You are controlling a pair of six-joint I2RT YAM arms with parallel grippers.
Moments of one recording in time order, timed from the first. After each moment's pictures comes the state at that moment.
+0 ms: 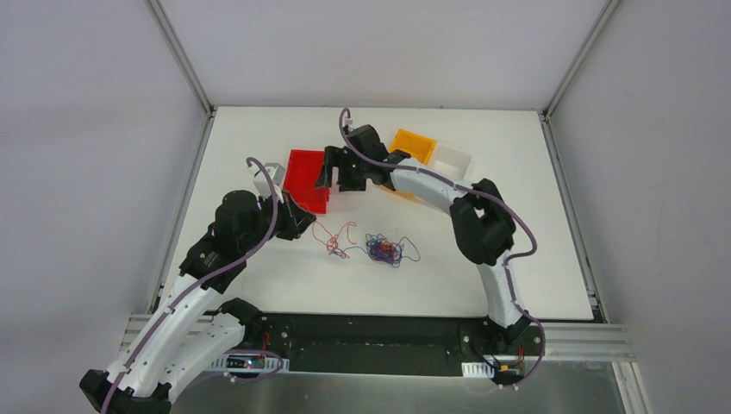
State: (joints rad) left arm -0.46 0.67 0.73 -0.43 0.16 -0.47; right arm 0.76 2.19 1.80 -0.29 -0.27 0.69
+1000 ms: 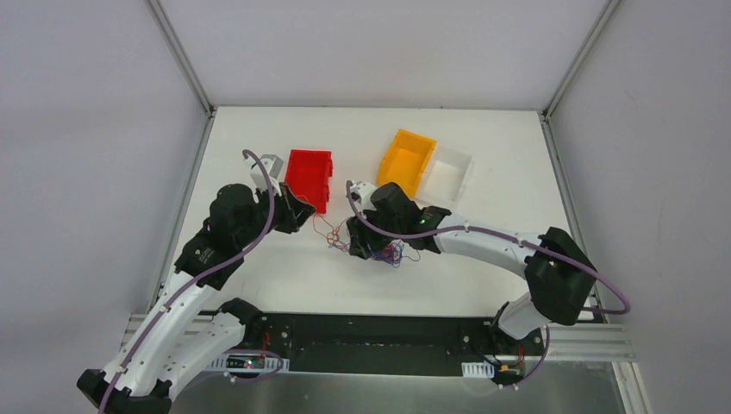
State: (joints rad) left arm -0.46 0.71 0.81 -0.44 0.15 -0.45; right arm 0.95 1.53 1.01 -0.24 -0.21 0.27
